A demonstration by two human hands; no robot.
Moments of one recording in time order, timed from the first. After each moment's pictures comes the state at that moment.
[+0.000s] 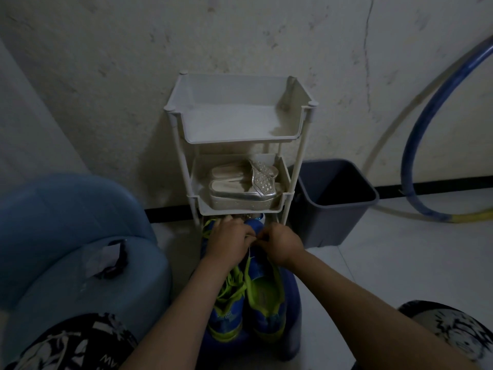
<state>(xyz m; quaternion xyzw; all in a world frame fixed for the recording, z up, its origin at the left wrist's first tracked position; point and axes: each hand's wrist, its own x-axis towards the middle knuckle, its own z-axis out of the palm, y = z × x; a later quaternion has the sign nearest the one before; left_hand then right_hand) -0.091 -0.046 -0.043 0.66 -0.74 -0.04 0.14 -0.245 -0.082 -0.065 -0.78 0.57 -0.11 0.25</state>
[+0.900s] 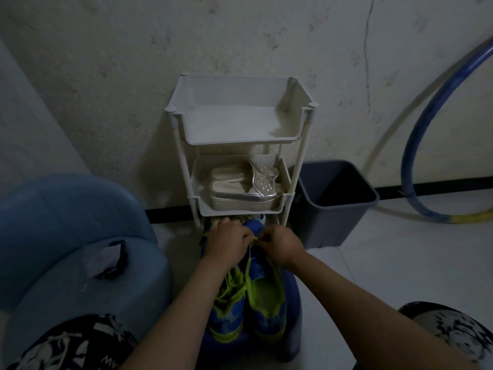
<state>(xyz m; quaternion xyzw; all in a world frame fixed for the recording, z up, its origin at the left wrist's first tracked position) -0.087 -0.046 -0.044 0.66 -0.74 -0.05 0.12 -0.247 -0.080 -0.063 -0.77 0.56 -0.12 0.27</state>
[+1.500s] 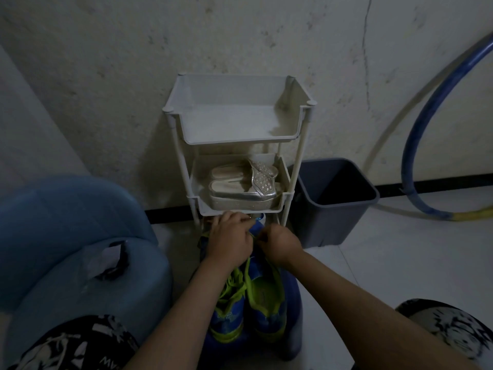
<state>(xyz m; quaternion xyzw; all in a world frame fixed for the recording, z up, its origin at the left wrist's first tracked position) -0.094 -0.044 -0.044 0.66 -0.73 -0.01 0.17 -0.242 -0.080 -0.065 -0.77 0.58 -0.09 0.26</state>
